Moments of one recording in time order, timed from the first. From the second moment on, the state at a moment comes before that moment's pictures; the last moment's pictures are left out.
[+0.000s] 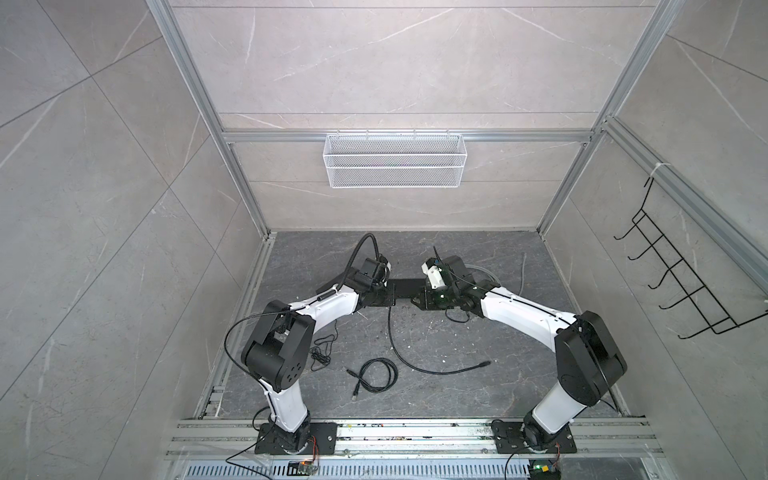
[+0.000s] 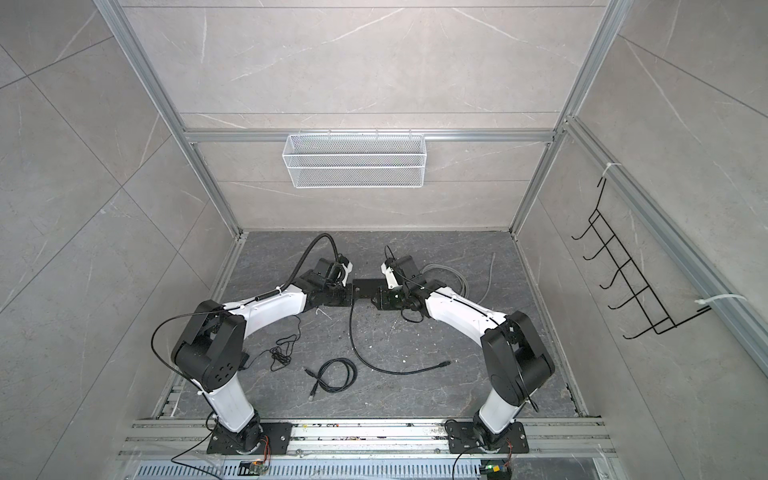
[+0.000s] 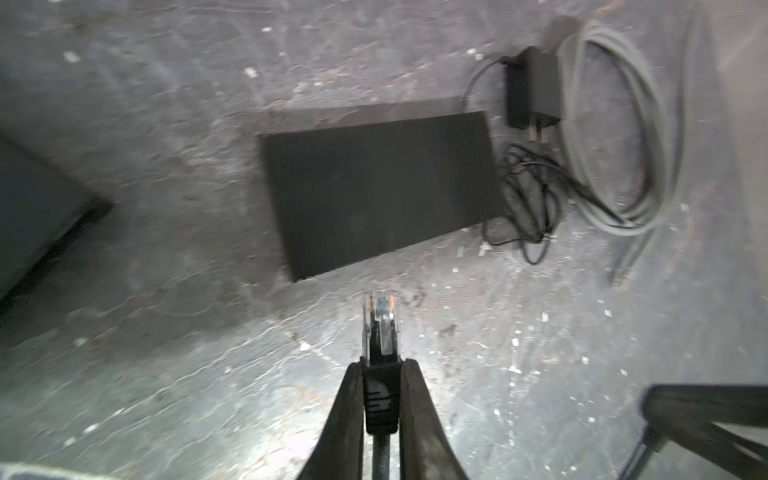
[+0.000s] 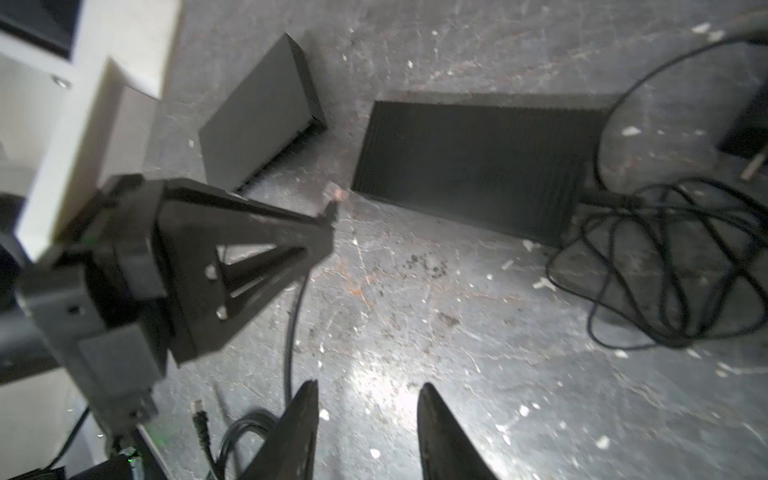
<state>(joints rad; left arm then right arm) -0.56 1.77 1.14 -0.24 0.23 -0.42 0.56 1.68 1.14 -0.28 -0.32 0.48</state>
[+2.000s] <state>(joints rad) -0.61 1.84 1.09 0.08 0.23 -0.31 0.39 1.99 1.23 0.15 -0.68 0.78</state>
